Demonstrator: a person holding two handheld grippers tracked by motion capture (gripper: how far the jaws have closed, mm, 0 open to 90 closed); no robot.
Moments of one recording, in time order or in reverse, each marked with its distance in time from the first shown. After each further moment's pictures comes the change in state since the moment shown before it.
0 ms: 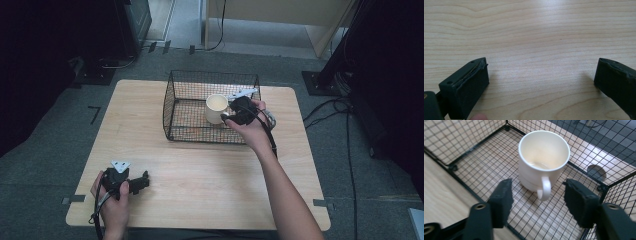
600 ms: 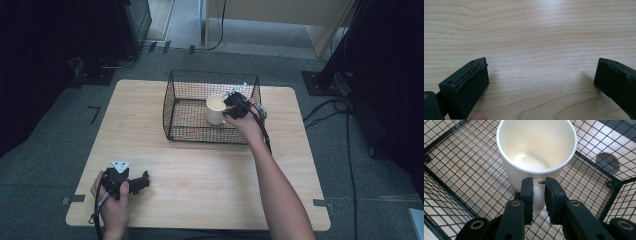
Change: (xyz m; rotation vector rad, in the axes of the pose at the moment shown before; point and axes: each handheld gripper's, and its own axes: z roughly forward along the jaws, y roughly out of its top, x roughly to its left) left arm 0.000 0.000 0.000 0.000 0.000 0.000; right arm -0.016 0.009 0.051 0.160 0.003 0.004
